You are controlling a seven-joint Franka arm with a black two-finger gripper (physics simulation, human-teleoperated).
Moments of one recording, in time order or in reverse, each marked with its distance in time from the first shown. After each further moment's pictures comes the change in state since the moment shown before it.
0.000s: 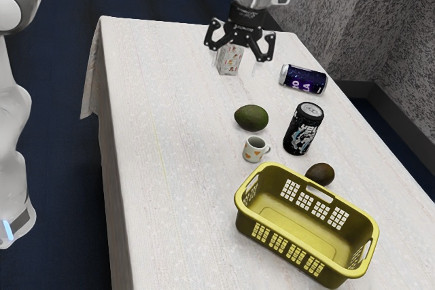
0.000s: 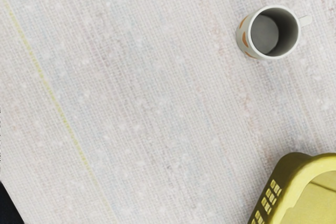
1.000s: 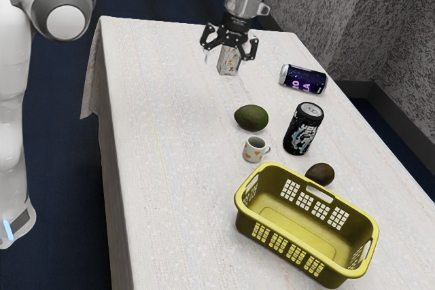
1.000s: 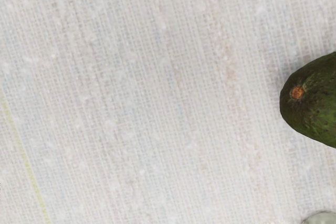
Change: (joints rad) arm 0.330 0.228 0.014 0.048 -0.009 0.038 0.126
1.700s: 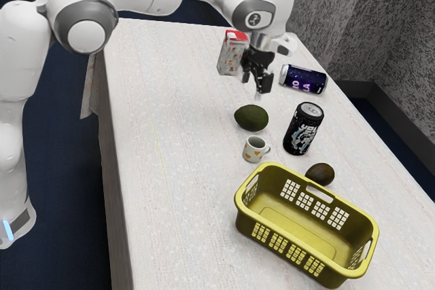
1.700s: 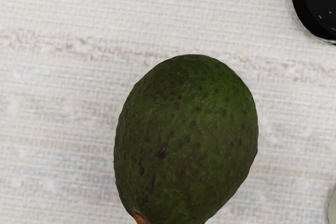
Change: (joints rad) arm 0.002 0.155 -0.097 -0.009 0.102 0.359 1.162
